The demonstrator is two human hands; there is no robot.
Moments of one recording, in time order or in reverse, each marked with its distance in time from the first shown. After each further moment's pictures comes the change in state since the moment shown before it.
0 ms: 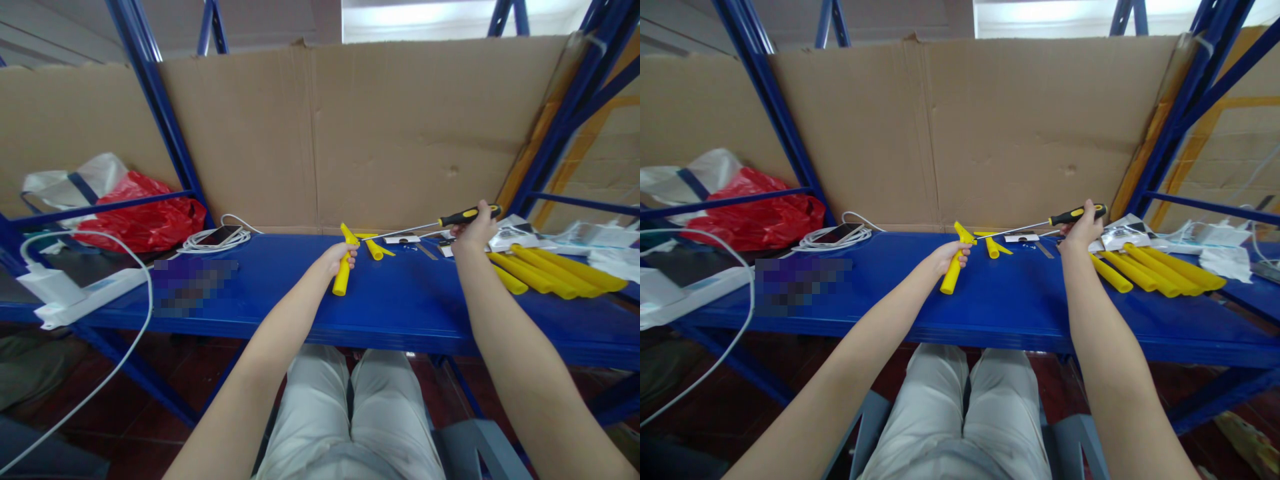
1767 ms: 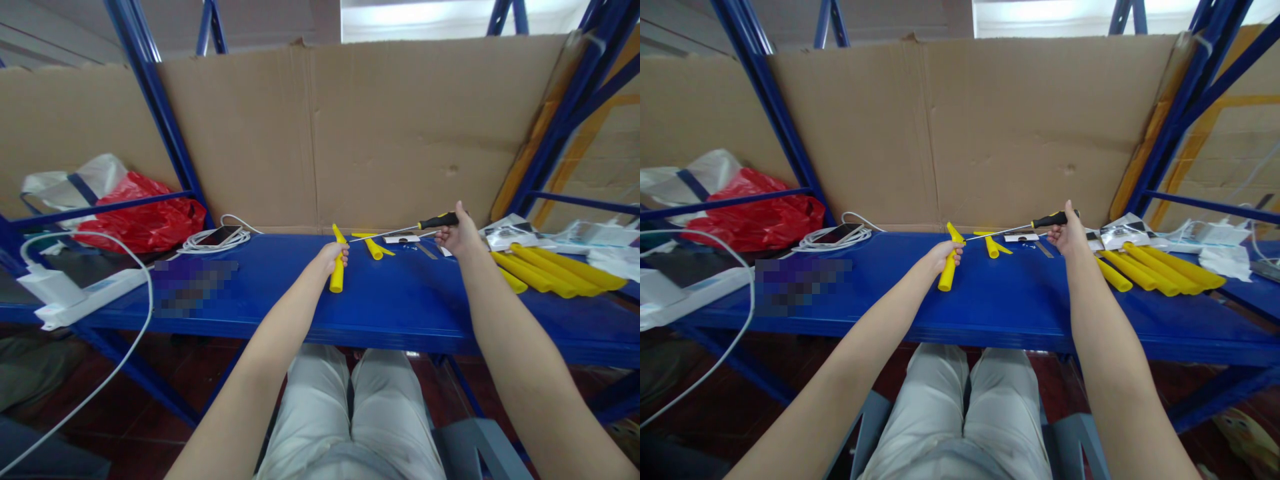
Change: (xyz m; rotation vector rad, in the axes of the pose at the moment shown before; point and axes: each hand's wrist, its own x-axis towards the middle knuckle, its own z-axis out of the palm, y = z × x) left_hand 0.017 -0.004 -0.015 -0.038 0.164 0.039; right_hand 0.019 0.014 -0.008 -0.213 -0.357 0.382
